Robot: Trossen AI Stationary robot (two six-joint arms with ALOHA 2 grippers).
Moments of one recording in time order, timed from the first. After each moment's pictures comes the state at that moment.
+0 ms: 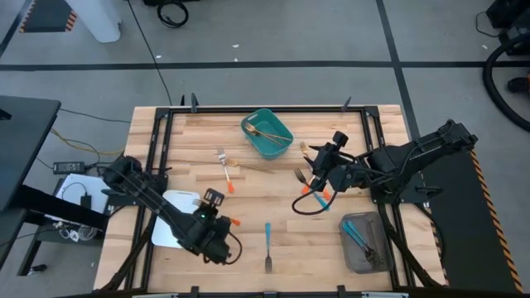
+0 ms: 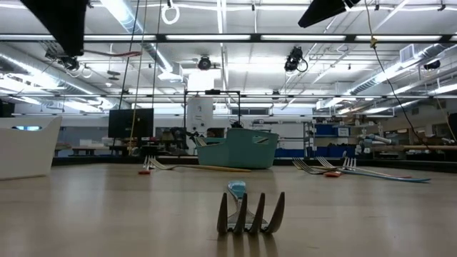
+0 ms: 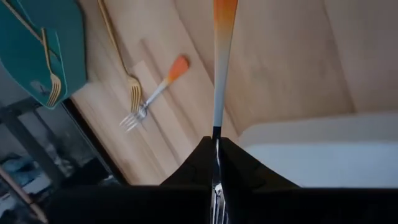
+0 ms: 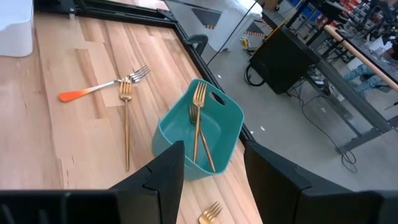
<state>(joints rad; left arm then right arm) -0.64 1.81 1.55 -1.56 -0.49 -0.23 0.34 1.22 1.10 -0.67 0.91 0.20</state>
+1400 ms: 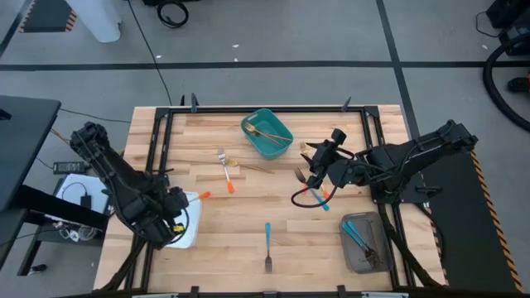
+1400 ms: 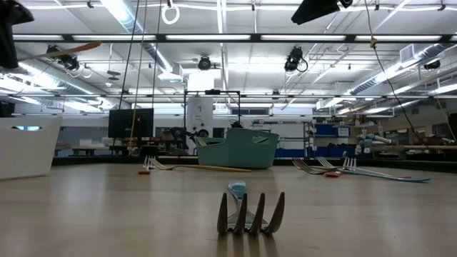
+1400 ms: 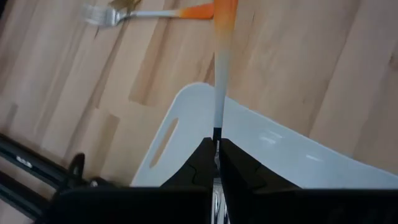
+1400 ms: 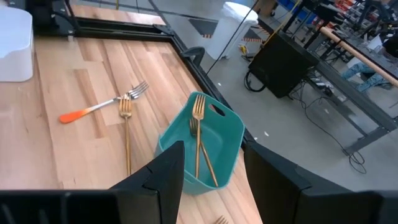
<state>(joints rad) -0.89 1.23 0.98 -1.33 -0.50 -1.24 0.31 1.22 1.10 -0.58 0.90 0.17</state>
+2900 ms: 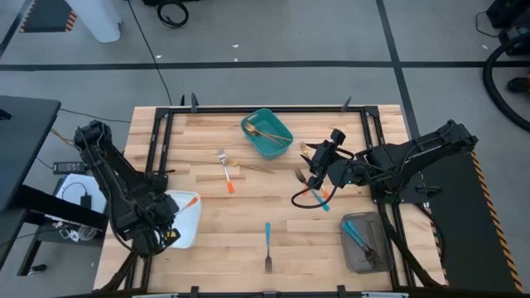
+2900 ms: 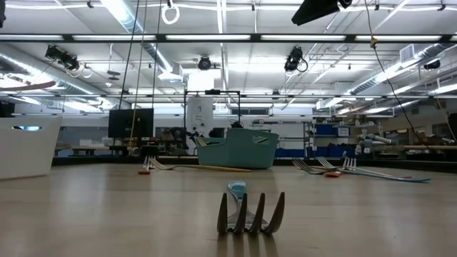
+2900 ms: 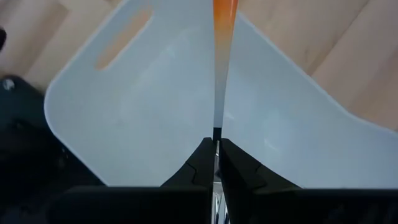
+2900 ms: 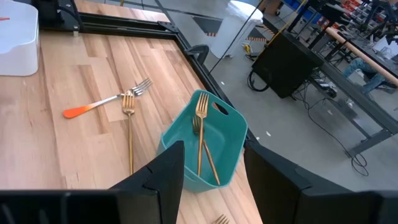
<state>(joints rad) -1.08 1.23 0.82 -1.19 -0.34 -1.73 0.31 1.22 1.10 -0.58 0.89 0.16</state>
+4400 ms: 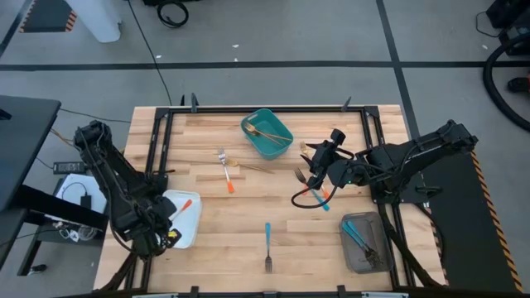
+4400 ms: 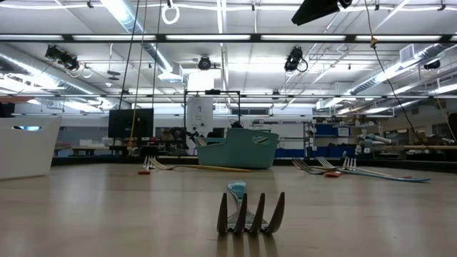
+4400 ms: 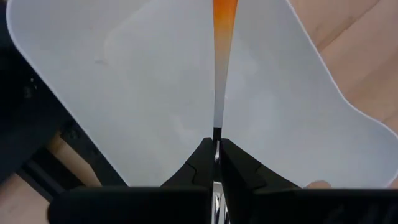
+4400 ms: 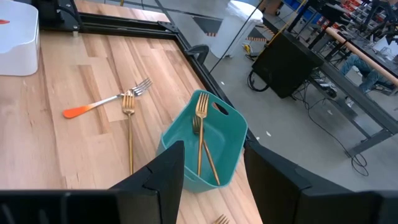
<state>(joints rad) -1.08 1.23 0.82 -1.13 -0.22 -1.92 0.31 1.22 1.10 -0.58 0.89 0.16</state>
